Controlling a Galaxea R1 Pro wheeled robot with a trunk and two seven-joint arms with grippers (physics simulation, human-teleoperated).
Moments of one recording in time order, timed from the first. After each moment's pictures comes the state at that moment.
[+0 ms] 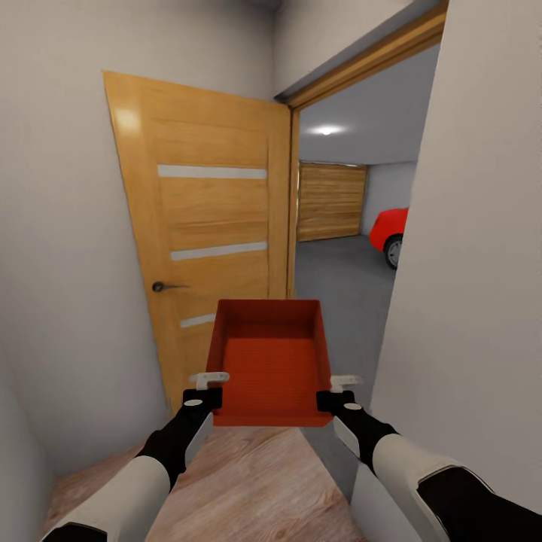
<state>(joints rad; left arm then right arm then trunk) -0.71 -0.11 -0.14 -0.52 0.11 0.20 0.30 -0.86 0.09 0.30 -0.13 -0.27 -0.04 -0.13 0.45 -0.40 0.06</state>
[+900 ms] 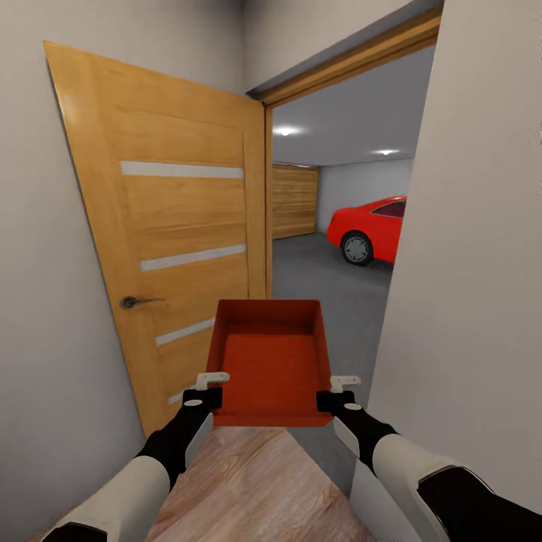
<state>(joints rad) -0.71 -0.11 -0.14 -0.52 0.11 0.20 0.30 -0.86 0.09 0.30 -0.13 -0.27 -0.04 -0.13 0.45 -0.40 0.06</state>
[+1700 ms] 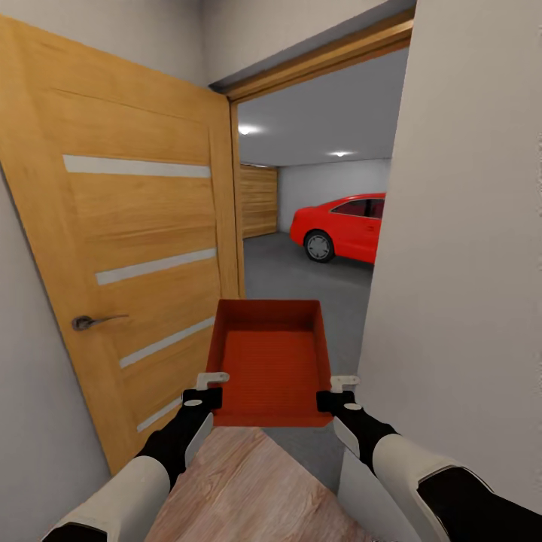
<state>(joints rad) -0.71 -0.11 -0.14 -0.52 0.11 0.20 0.30 -0.86 0.09 0.30 -0.13 -0.27 -0.04 -0.13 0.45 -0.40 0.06</state>
